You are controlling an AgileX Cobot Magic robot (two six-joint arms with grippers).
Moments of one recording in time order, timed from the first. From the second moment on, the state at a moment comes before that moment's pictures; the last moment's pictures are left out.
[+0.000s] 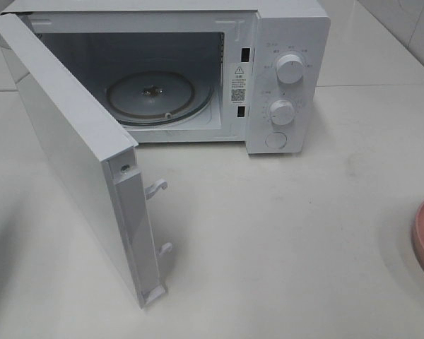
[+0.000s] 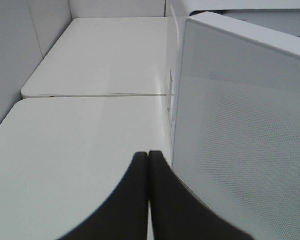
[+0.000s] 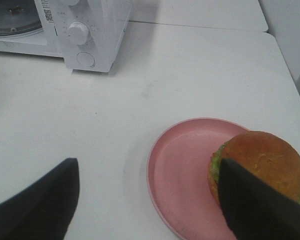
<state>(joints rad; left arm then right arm) -0.11 0.93 -0.25 -0.29 -0.36 0.26 0.23 0.00 -0.50 -0.14 1.00 0.10</state>
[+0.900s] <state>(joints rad) -0.17 1.33 -0.25 0.21 -0.80 -0.21 0.23 0.00 -0.50 -0.14 1.00 0.10</state>
